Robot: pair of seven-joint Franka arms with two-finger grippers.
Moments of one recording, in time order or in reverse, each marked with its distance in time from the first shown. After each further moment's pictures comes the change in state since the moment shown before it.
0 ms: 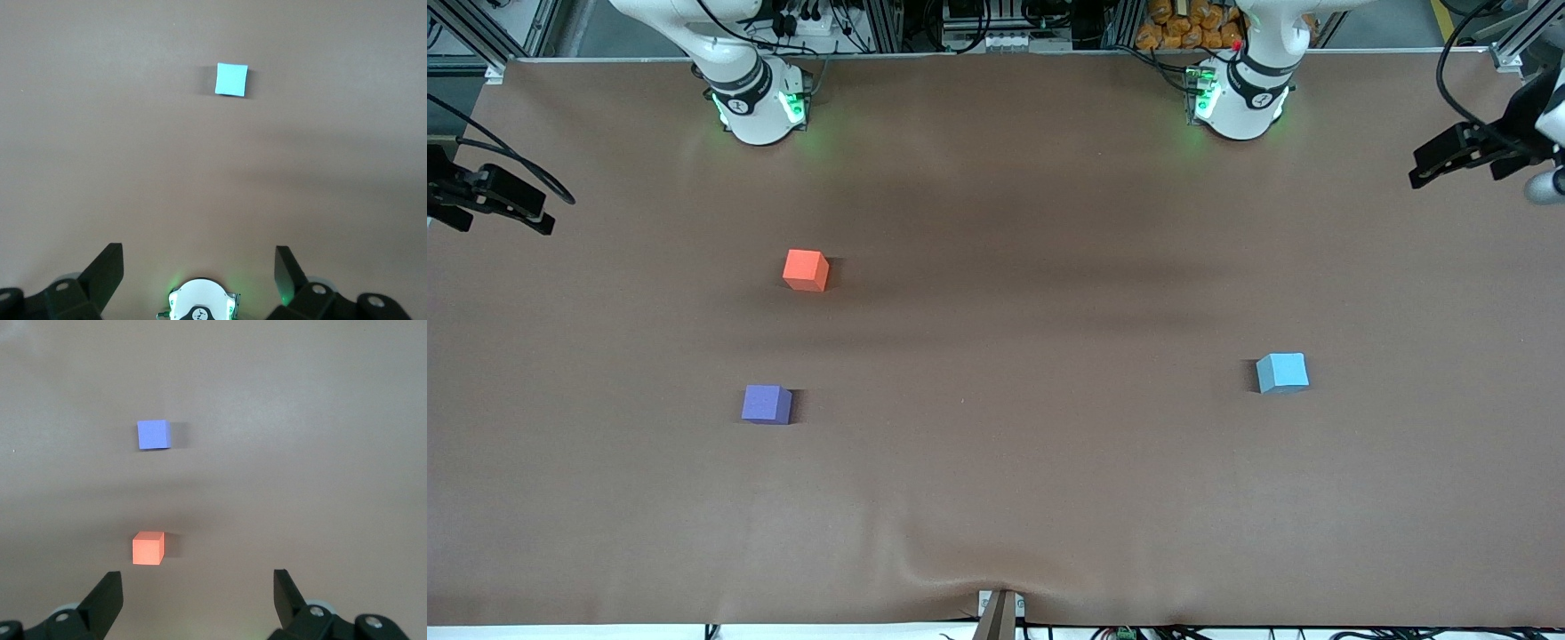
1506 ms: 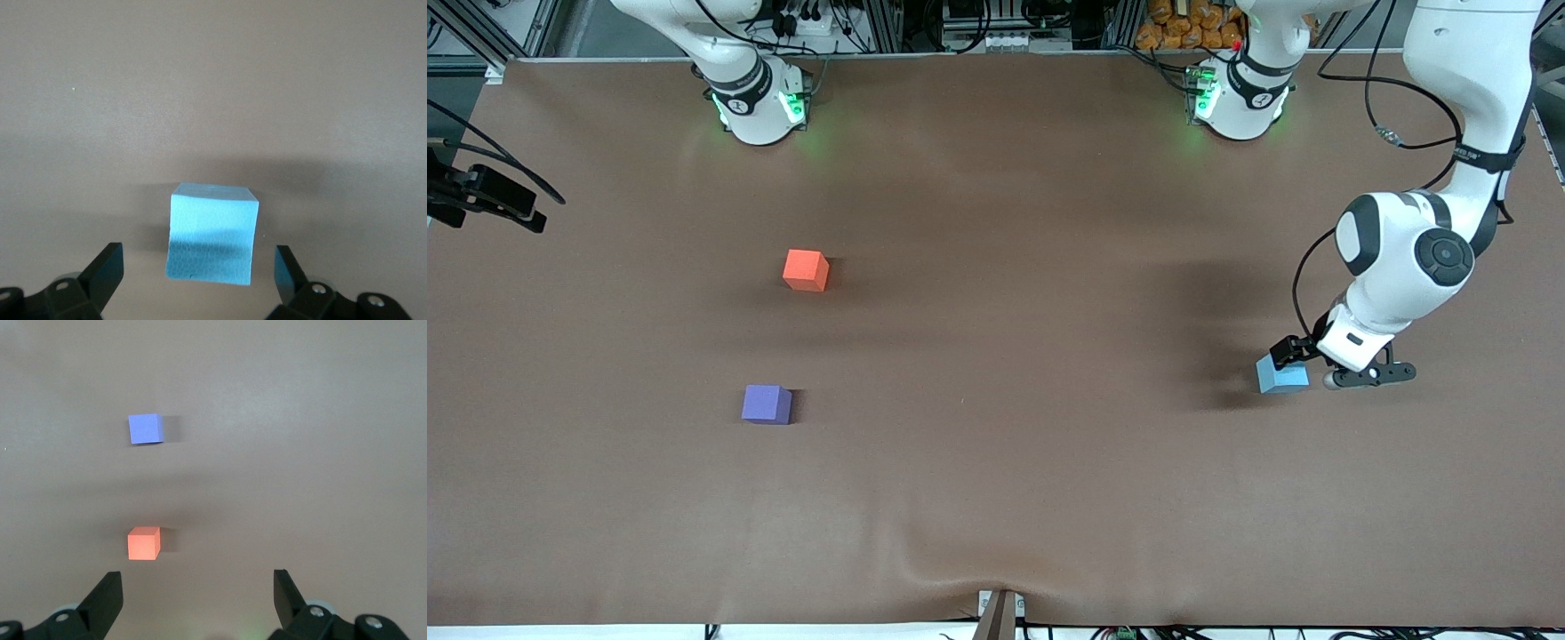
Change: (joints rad) left arm 0.007 0.439 -0.005 -0.503 0.000 1.175 0.001; right arm -0.025 0.002 0.000 -0.001 0.001 -0.021 -0.002
